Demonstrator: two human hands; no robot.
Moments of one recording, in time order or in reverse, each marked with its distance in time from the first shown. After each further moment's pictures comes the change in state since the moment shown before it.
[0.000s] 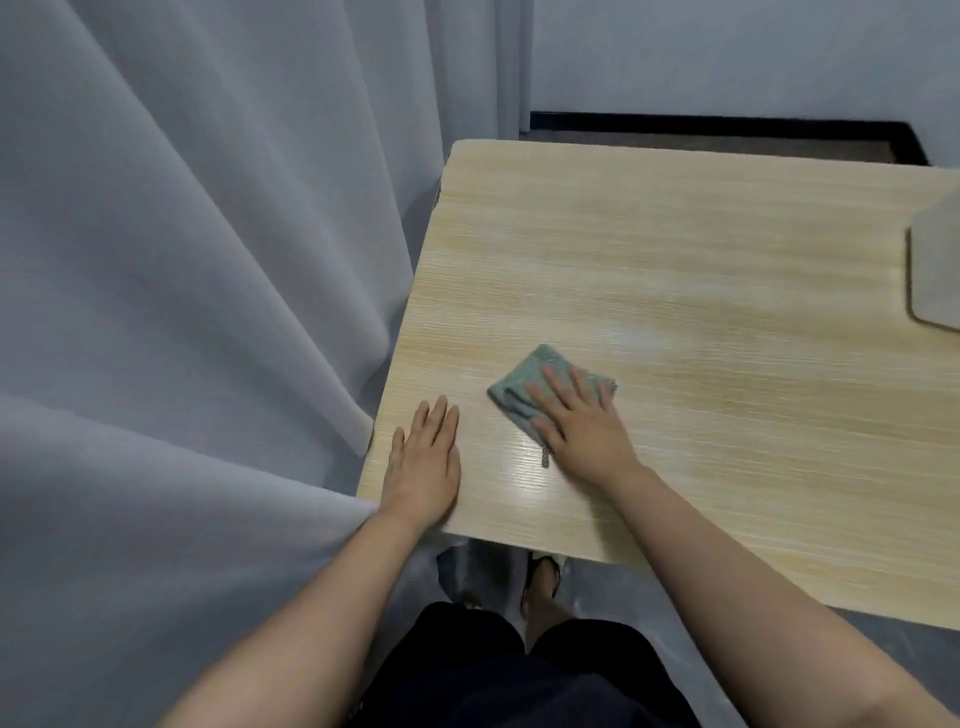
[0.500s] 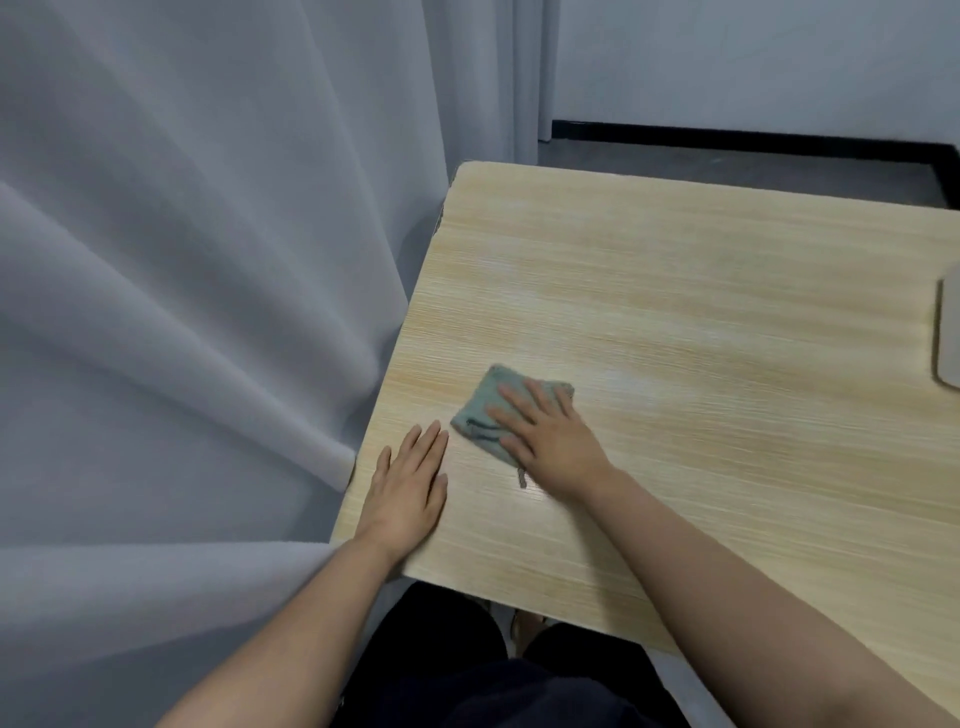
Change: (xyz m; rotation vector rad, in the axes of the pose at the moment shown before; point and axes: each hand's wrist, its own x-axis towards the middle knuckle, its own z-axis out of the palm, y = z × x) left_hand 0.020 -0.003 -0.002 0.045 -0.037 0.004; right_hand 0.050 0.008 -0.015 -0.024 -0.065 -0.276
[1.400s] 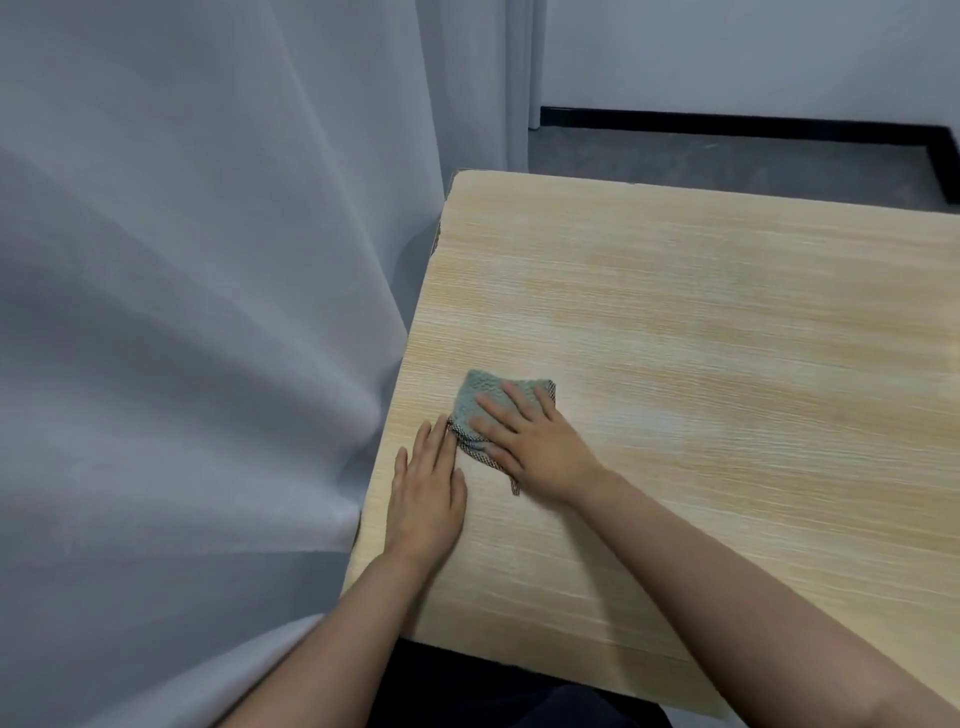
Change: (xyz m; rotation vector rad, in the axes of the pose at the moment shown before) left_hand 0.055 0.009 -0.014 -0.104 0.144 -0.016; right_hand 0.059 0.000 -0.010 -0.091 -0.074 -0.090
